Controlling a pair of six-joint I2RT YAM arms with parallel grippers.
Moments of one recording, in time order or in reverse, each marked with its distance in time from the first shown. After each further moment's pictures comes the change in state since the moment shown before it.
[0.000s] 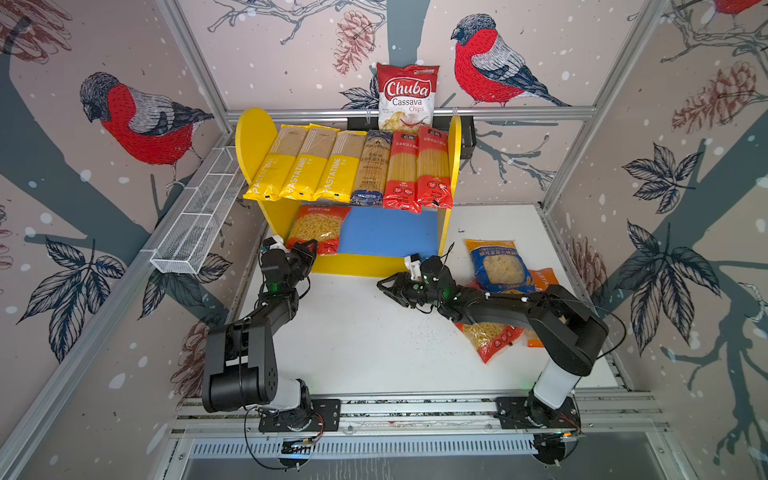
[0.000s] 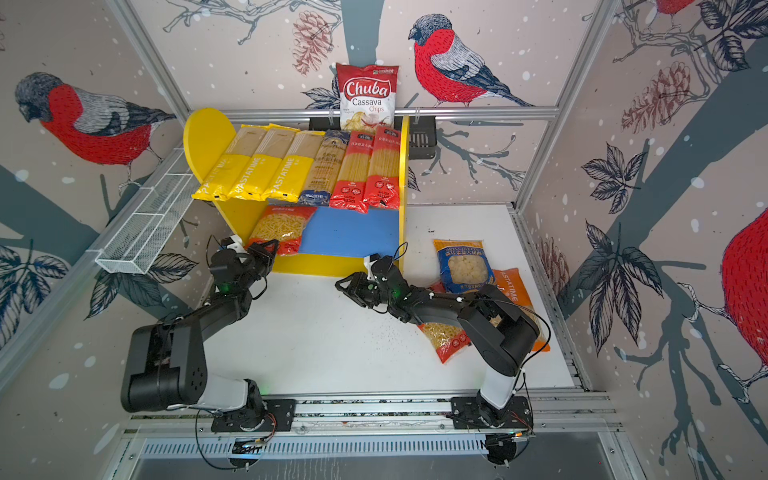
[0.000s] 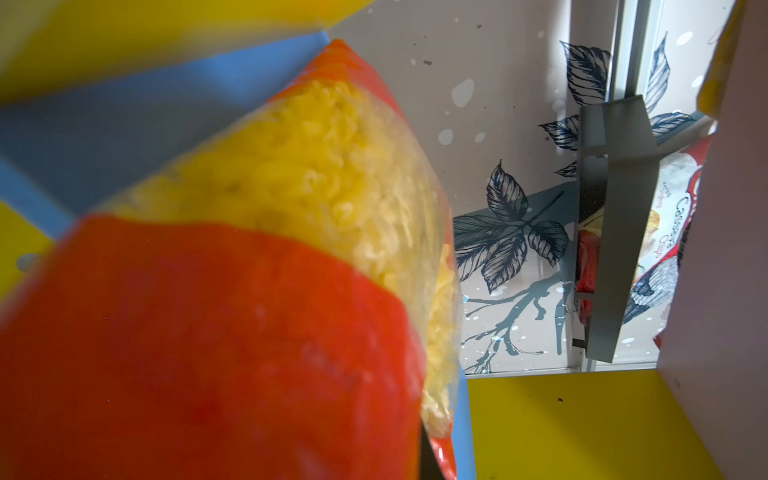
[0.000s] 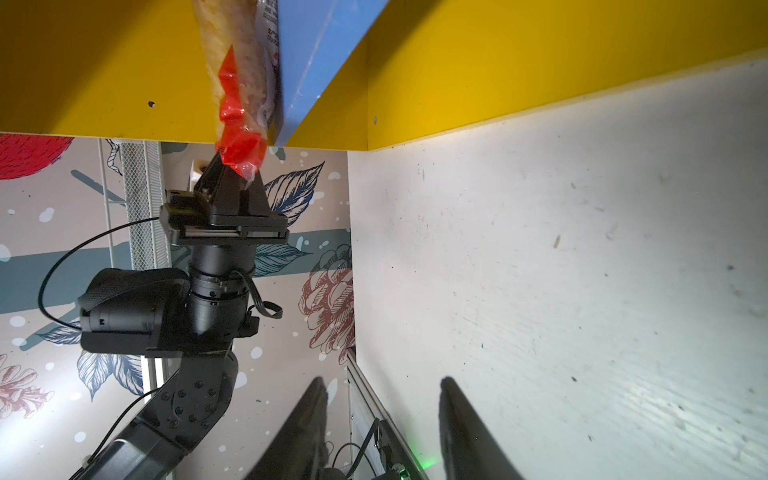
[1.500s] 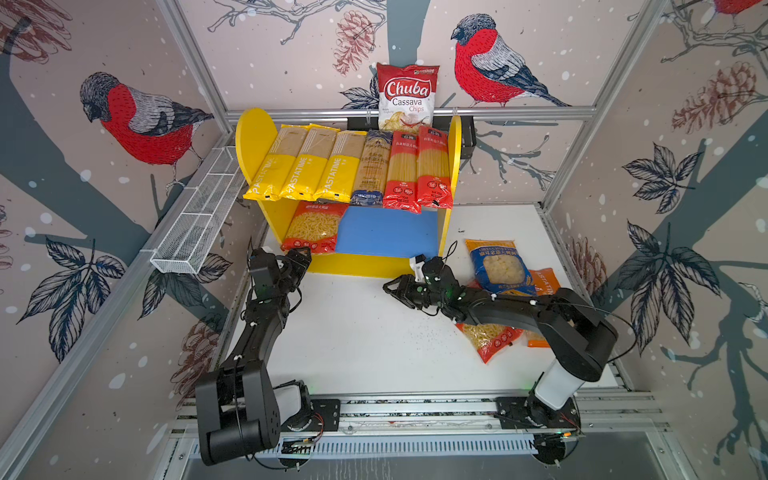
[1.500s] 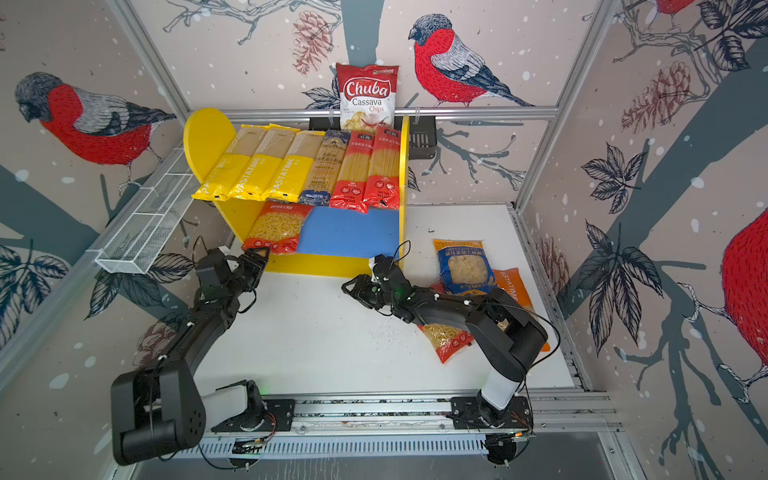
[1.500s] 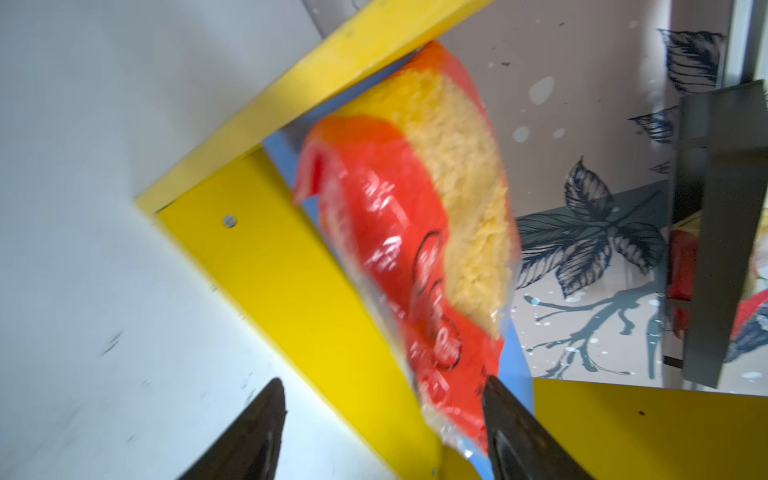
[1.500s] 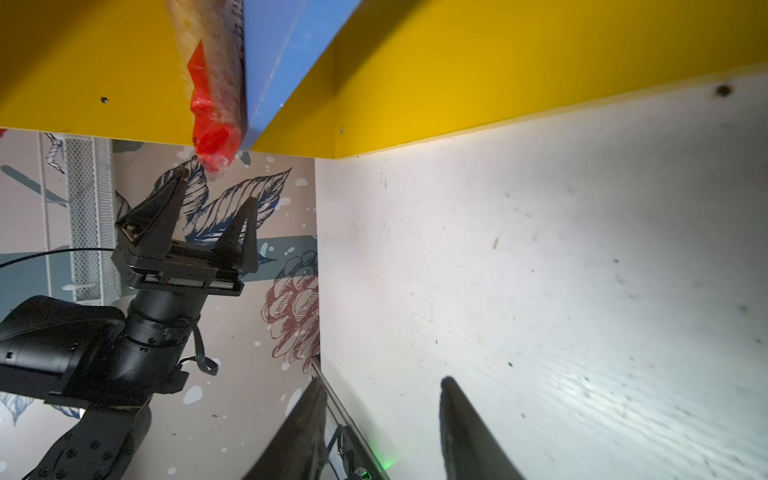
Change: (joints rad) left arm 0.048 -0.282 -0.001 -0.520 -0.083 0.164; right arm -0.002 -0.074 -0.032 -0.151 0.075 -0.110
